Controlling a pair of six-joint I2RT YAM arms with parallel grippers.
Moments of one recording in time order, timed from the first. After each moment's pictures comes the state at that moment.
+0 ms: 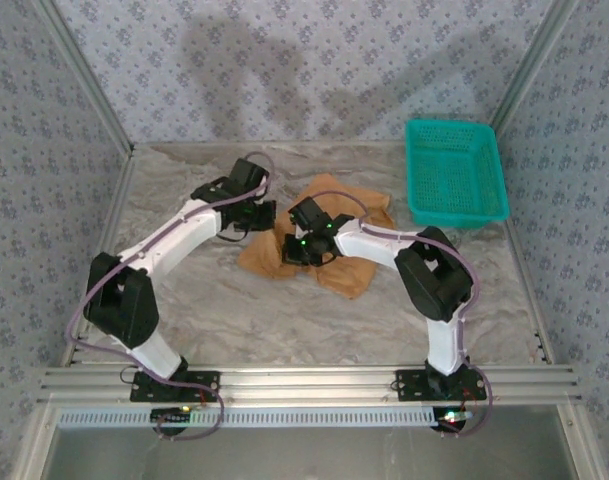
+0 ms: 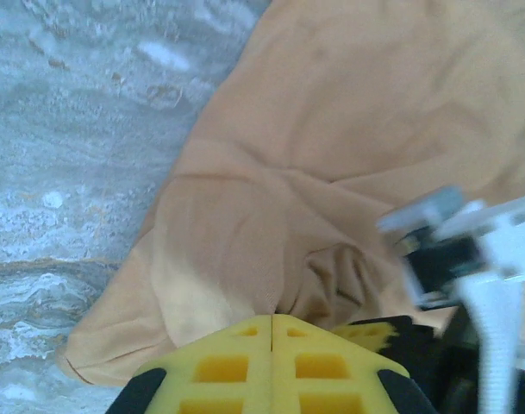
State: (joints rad) left arm -0.52 1.62 1.37 -0.73 0.07 -0.47; right arm 0.76 1.94 1.31 -0.39 -0.30 0.77
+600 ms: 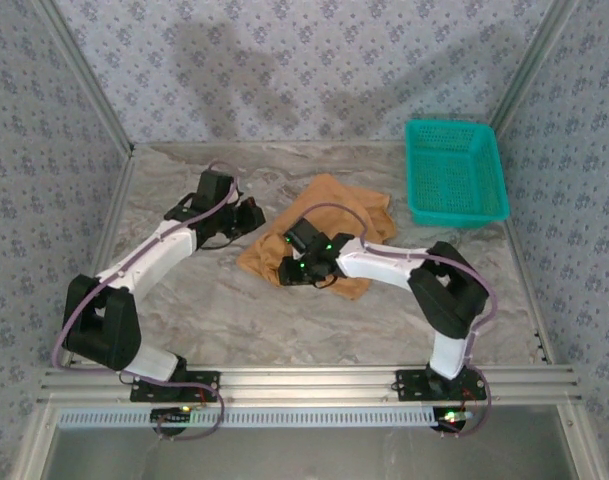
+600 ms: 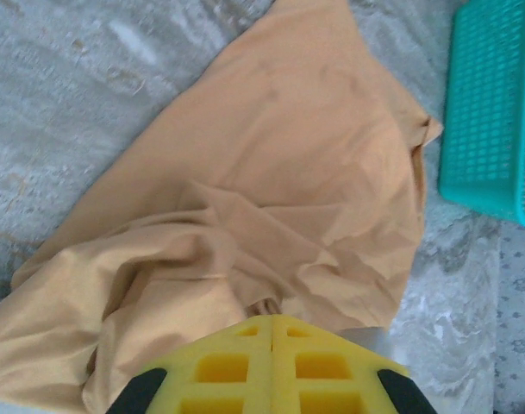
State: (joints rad) left arm -0.39 1.46 1.08 -0.42 0.32 -0.75; right arm 0.88 1.78 1.17 -0.39 -0.18 0.67
